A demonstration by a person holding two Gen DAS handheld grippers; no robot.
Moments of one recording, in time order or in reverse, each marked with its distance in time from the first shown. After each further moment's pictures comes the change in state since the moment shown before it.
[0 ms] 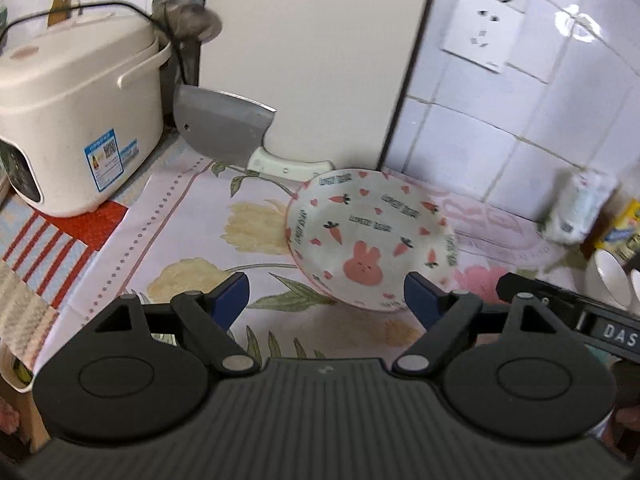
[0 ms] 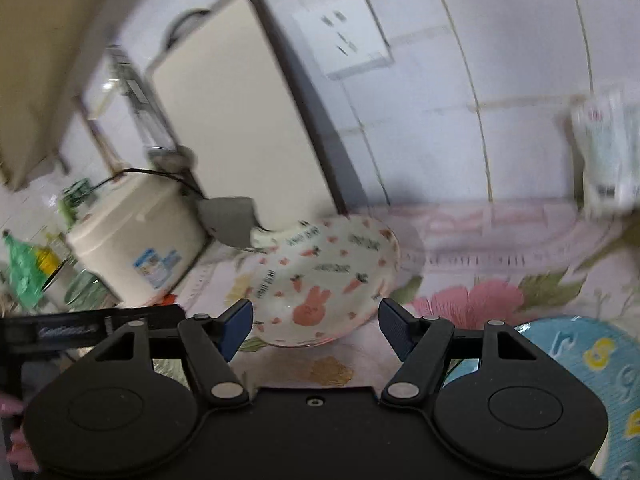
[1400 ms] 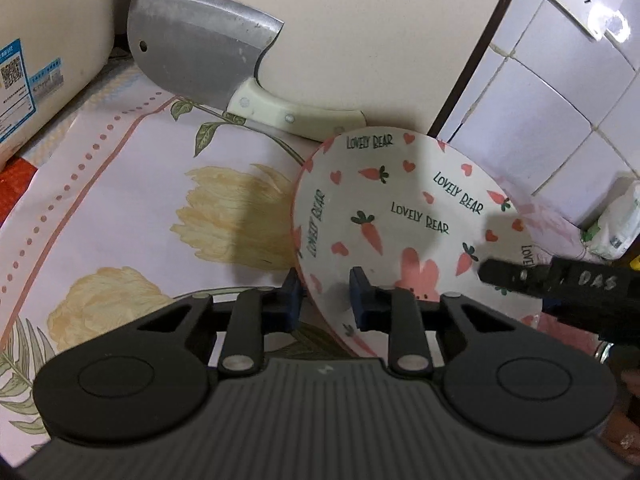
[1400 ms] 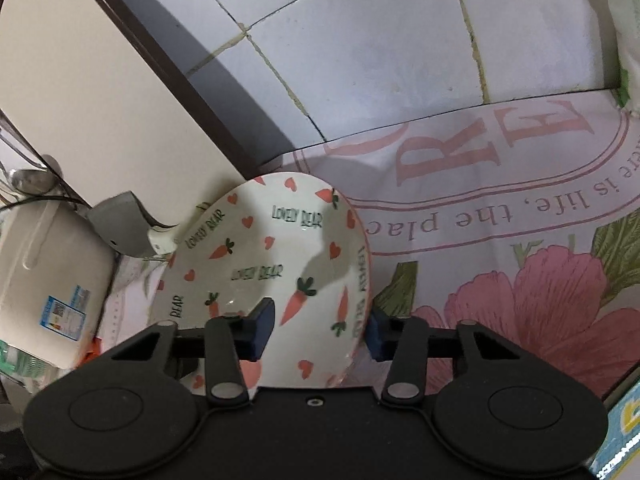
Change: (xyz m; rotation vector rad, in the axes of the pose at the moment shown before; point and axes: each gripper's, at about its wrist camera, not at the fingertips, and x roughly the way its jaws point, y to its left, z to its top) left arm 0.142 0.029 0.010 -0.082 0.126 -0.091; right arm 0.134 -0.033 0.021 0.205 0.187 -0.155
